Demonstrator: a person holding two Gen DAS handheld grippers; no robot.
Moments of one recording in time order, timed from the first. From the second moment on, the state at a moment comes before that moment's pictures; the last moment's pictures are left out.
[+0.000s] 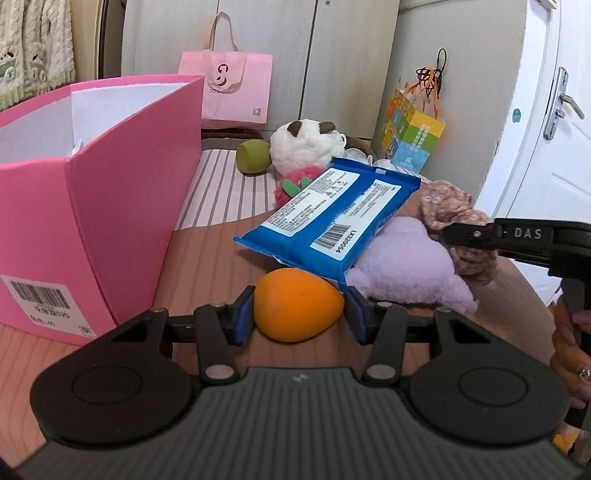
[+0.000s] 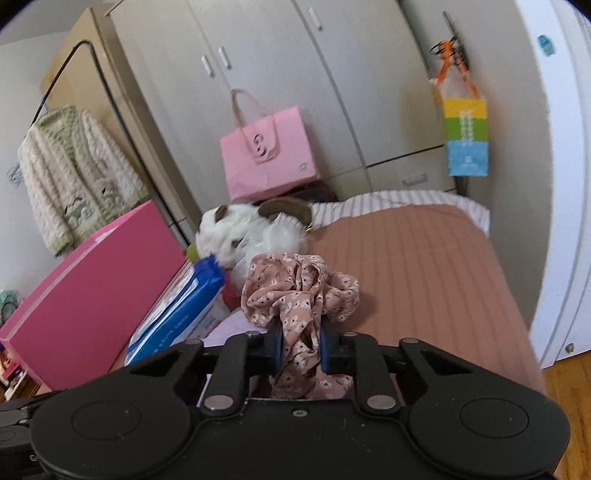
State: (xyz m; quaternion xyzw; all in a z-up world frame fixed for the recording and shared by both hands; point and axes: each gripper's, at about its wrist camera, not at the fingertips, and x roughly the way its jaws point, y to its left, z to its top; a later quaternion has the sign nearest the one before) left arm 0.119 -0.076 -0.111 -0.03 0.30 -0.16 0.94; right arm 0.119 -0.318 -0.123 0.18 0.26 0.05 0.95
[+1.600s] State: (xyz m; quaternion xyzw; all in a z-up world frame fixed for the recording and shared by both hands) left arm 0.053 0.040 -0.062 0.05 0.41 -0.23 0.88; right arm 0.024 -0.149 -0.070 0.02 0.38 0.27 0.88
